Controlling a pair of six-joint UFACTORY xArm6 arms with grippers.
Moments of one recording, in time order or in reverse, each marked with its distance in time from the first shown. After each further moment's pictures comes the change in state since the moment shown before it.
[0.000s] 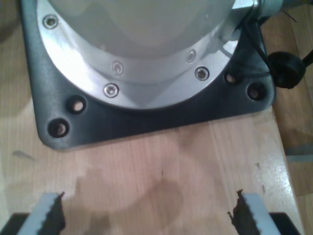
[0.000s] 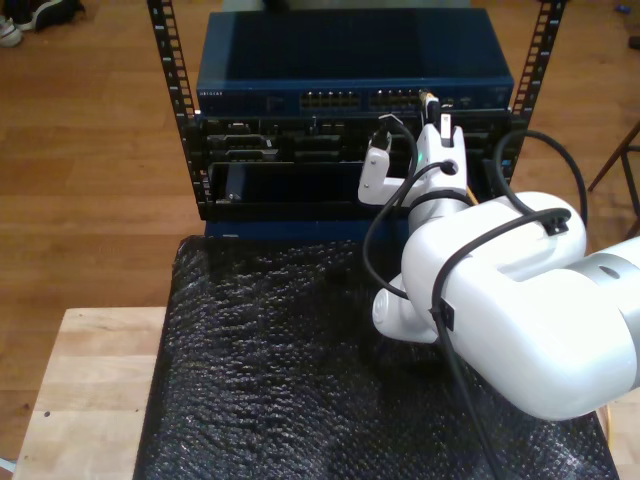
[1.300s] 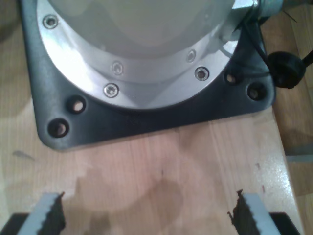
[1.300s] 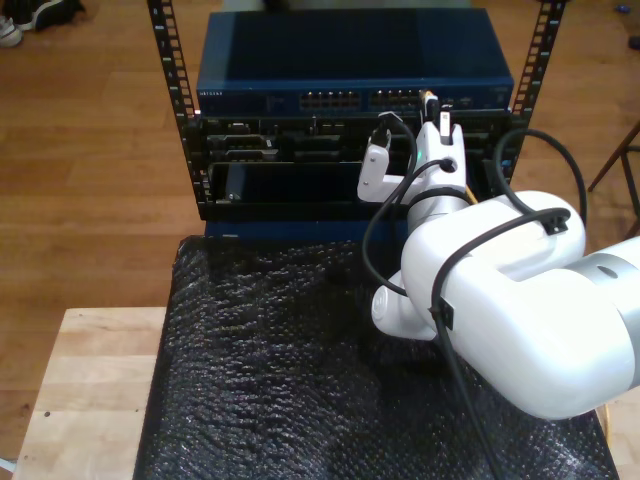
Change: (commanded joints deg) left arm 0.0 0.0 0.0 0.0 0.0 0.1; right arm -0.1 0.4 -0.8 -0.2 0.8 0.1
